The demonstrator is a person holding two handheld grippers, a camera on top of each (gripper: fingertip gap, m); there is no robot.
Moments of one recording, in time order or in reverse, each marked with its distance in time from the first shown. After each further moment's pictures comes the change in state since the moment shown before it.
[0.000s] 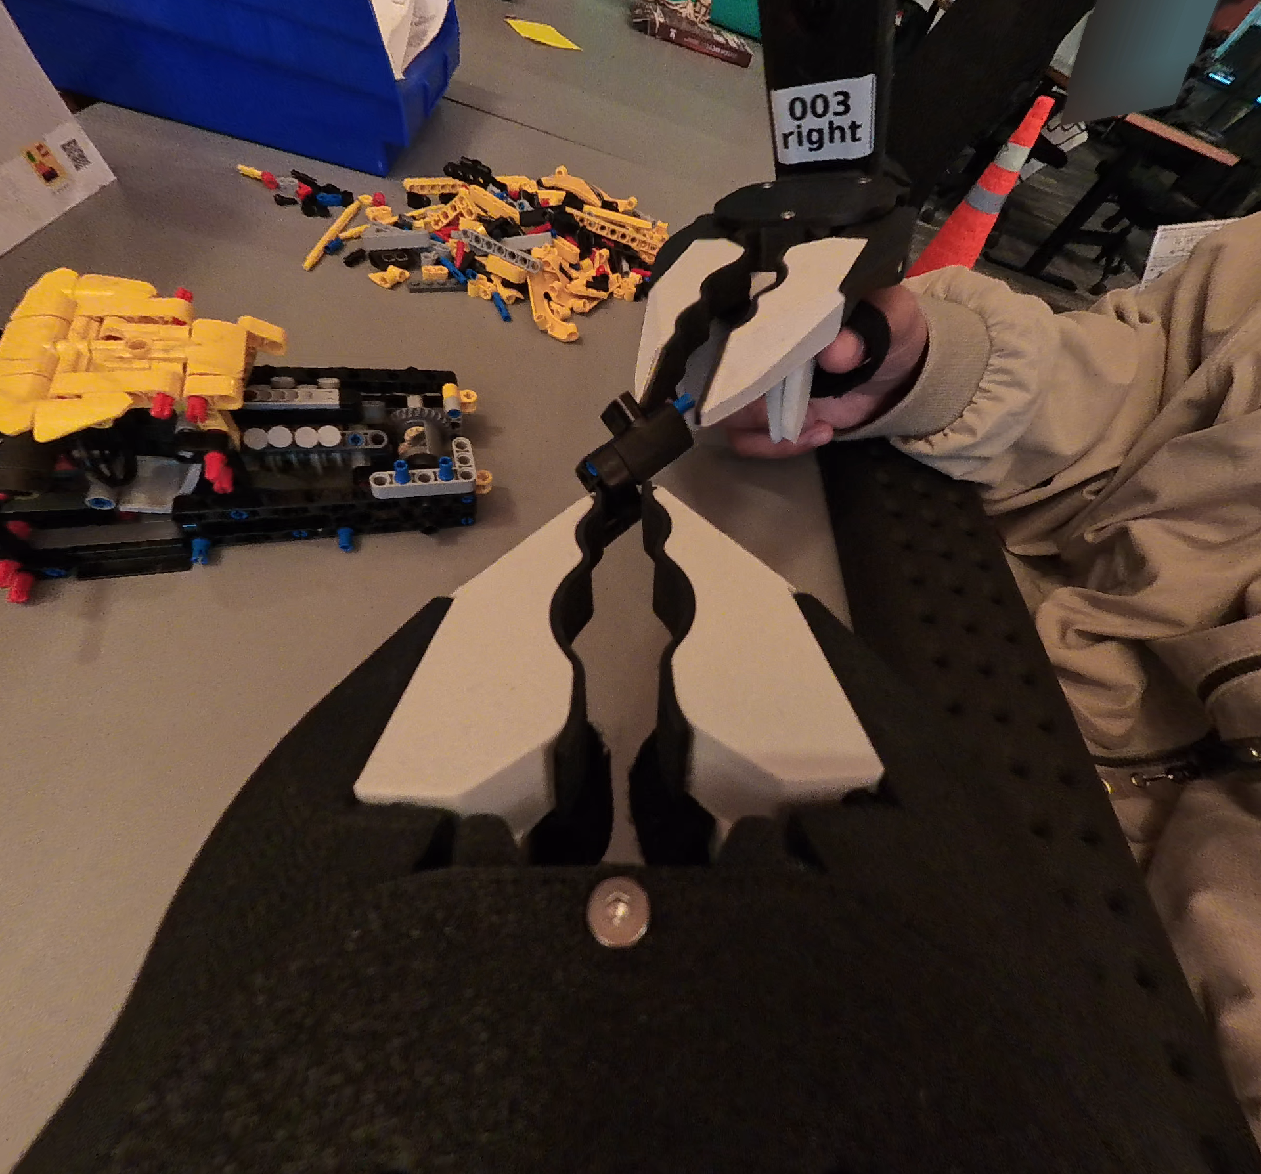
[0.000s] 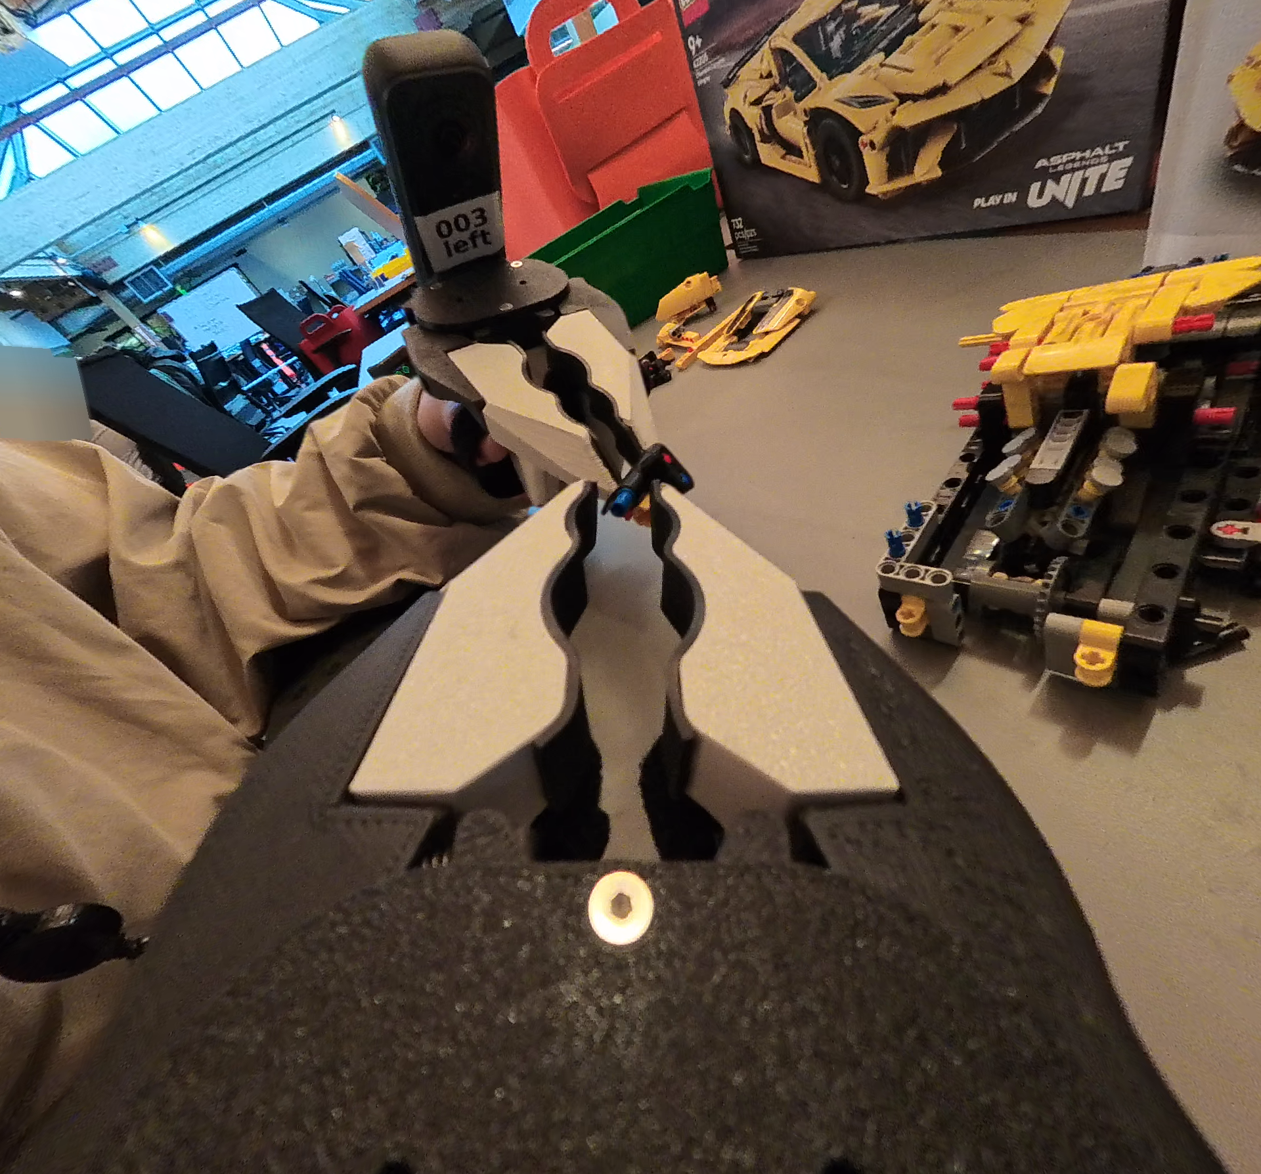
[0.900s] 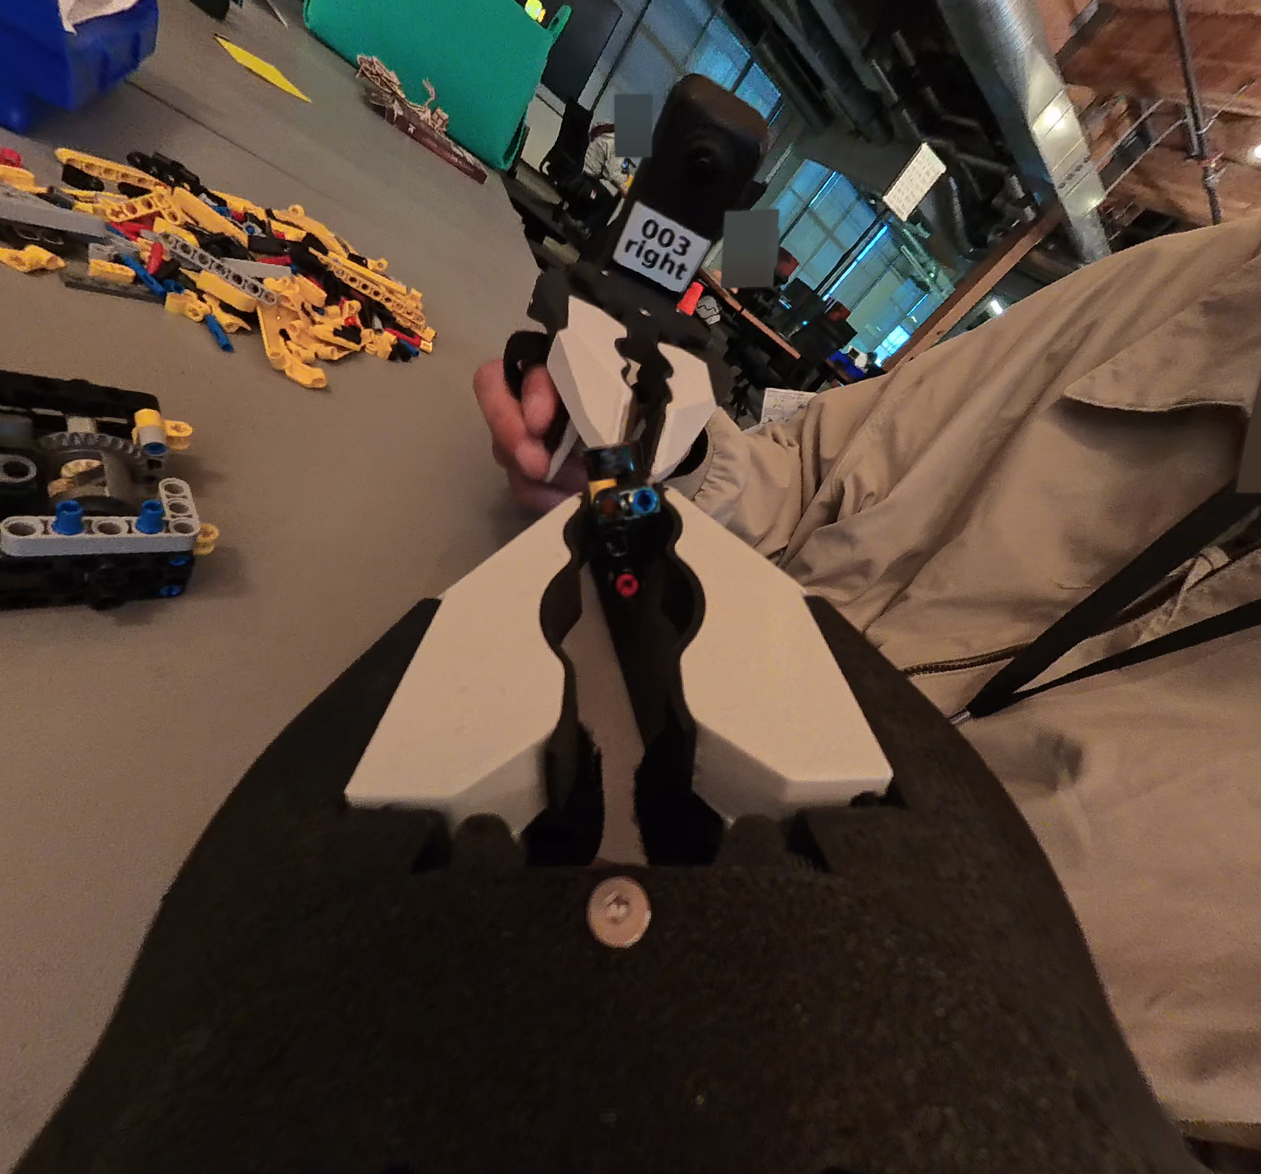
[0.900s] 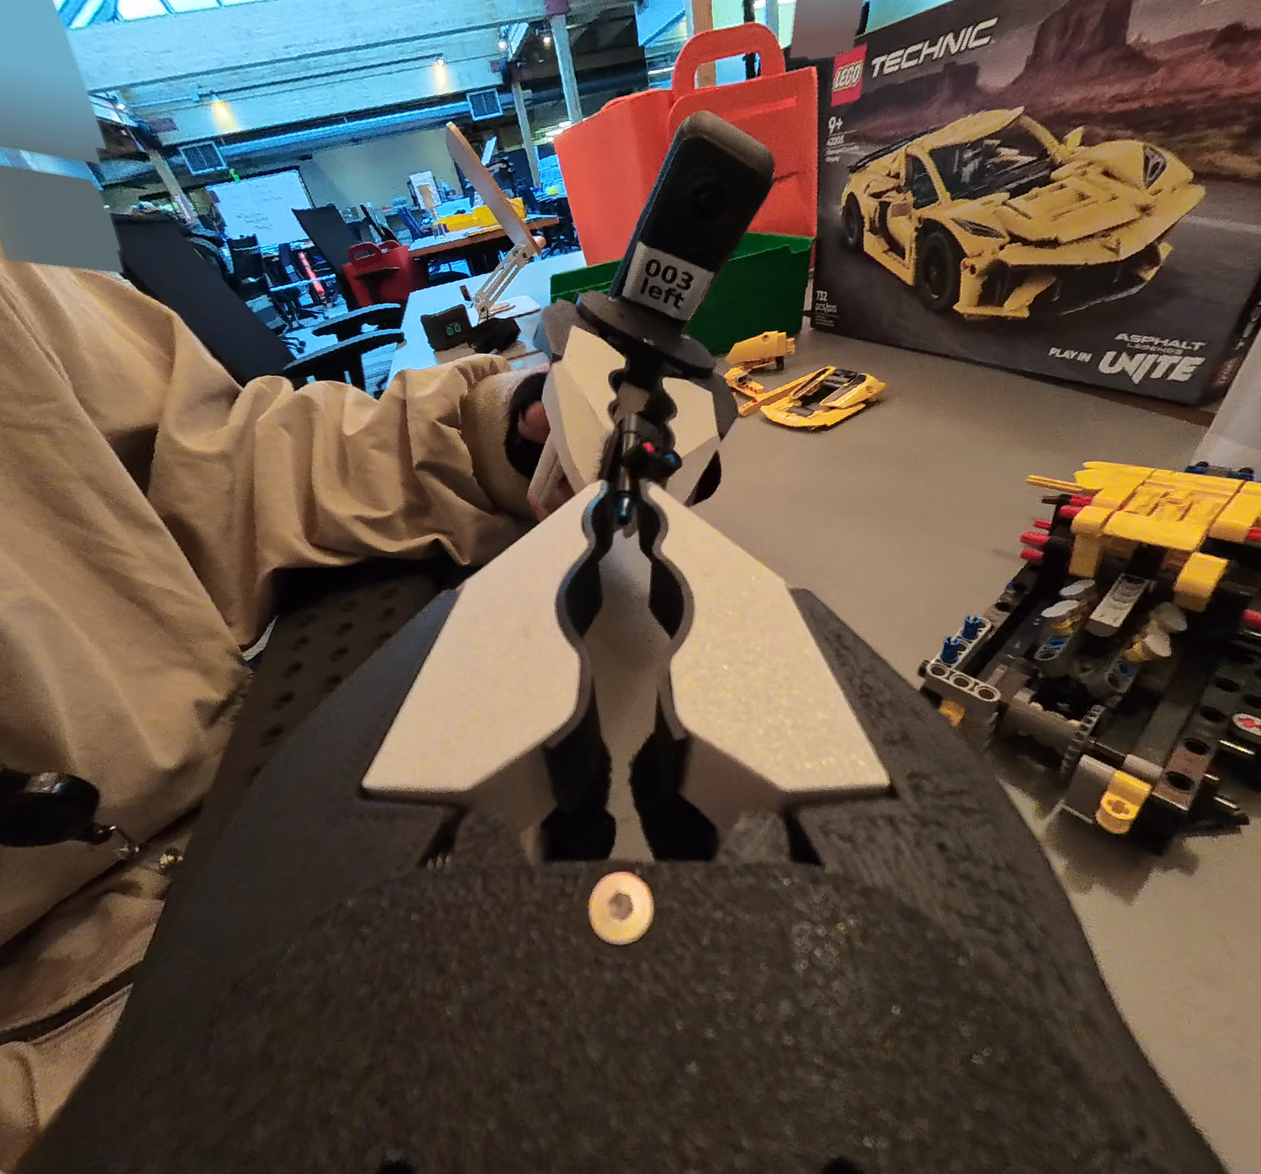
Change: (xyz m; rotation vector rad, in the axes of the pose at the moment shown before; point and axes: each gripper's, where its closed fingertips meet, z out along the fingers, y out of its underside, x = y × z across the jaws) left arm 0.048 -0.020 -0.002 0.144 0.428 -0.273; right arm -0.039 -0.006 -0.005 0.026 -0.116 -0.265
